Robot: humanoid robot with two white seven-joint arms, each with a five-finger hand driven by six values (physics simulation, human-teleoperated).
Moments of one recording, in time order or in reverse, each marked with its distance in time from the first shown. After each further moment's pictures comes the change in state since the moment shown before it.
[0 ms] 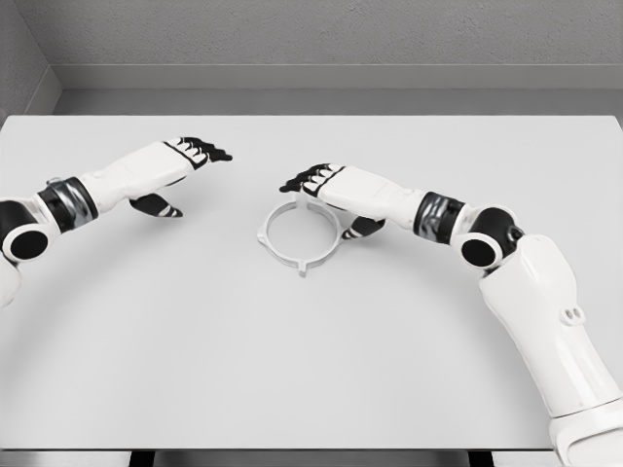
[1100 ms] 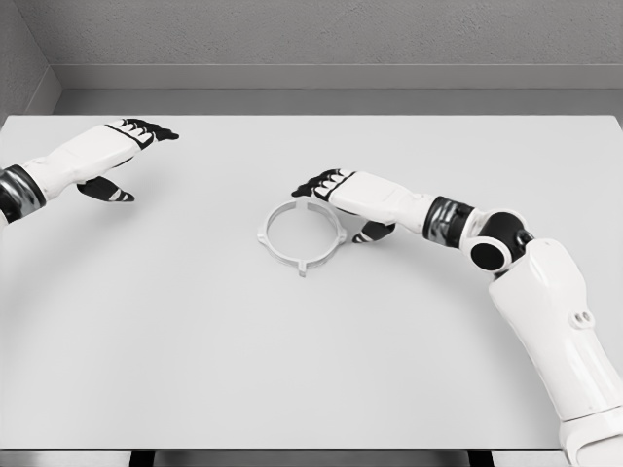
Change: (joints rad) left arm -0.003 0.073 0.084 0.058 0.008 0.000 -0.001; right arm 0.017 -0.028 -0.001 0.007 -0.001 0.000 -0.002
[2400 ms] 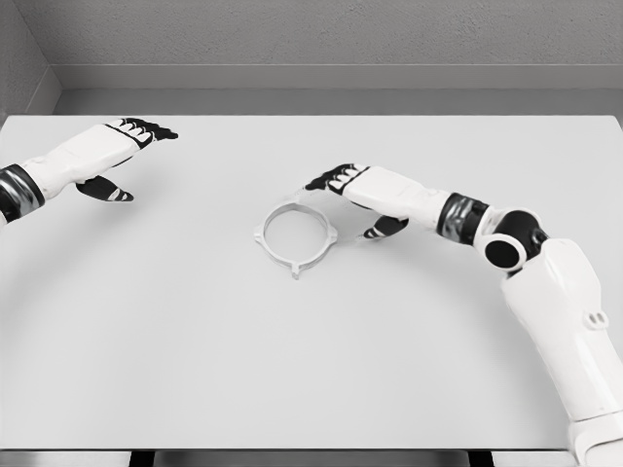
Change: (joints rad) left arm -0.002 0.002 0.000 0.000 0.000 0.000 -0.001; right arm 0.023 -0.042 -0.069 -0.044 -0.032 -0.001 0.018
